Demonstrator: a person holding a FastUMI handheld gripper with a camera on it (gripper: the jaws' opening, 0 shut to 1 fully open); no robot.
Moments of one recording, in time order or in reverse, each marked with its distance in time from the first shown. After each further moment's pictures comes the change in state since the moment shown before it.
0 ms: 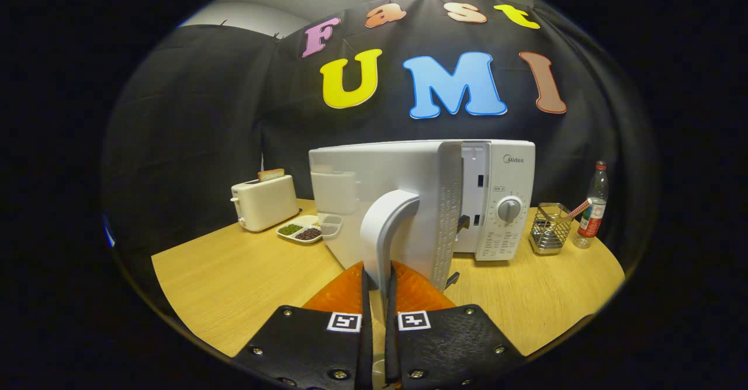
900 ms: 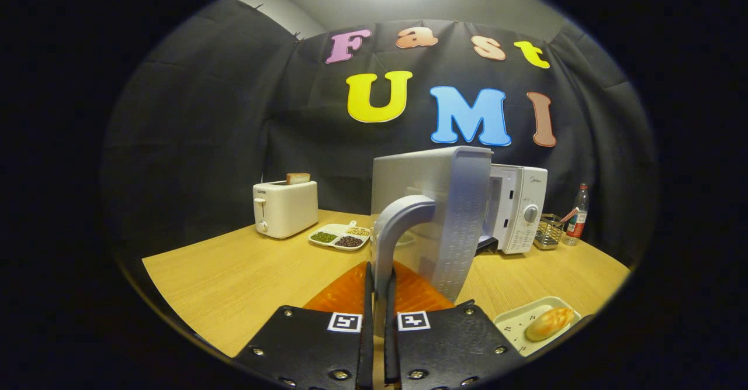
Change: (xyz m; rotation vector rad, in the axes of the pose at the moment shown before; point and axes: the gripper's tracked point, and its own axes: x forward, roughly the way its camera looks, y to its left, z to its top) arm -0.007 0.159 -0.016 -0.075 -0.085 -0.190
